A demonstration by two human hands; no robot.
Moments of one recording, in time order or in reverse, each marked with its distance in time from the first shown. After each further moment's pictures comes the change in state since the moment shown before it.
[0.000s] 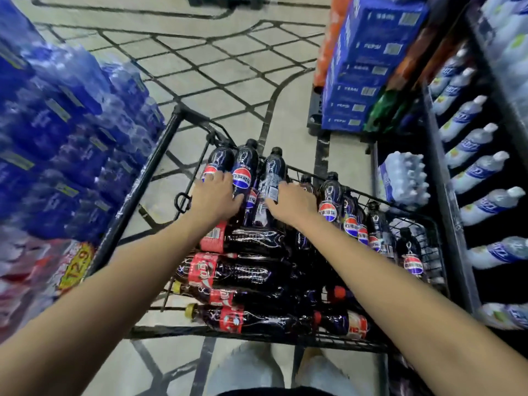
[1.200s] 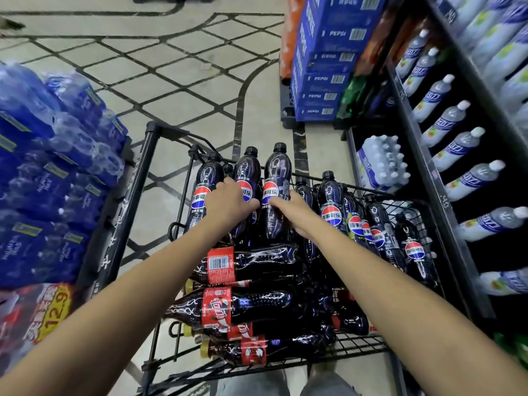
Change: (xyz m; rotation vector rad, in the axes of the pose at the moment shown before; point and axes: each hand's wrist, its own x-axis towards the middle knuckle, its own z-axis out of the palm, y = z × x) left_hand 0.062 0.013 0.018 -0.231 -0.037 -0.020; right_hand 0.035 0.005 0.033 1.277 -0.105 0.477
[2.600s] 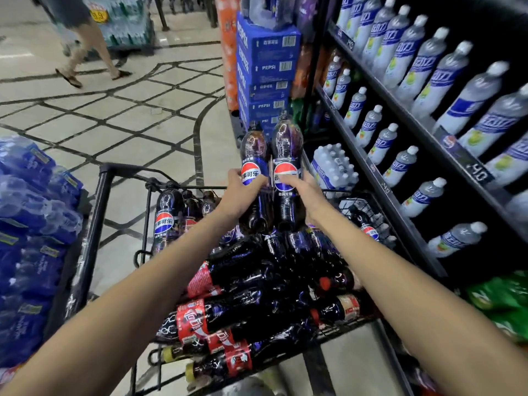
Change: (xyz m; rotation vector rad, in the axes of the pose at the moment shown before) left_hand -0.035 0.096 -0.038 -1.147 -0.265 0.123; right_hand -0.090 -0.029 -0.088 0.261 0.271 -0.361
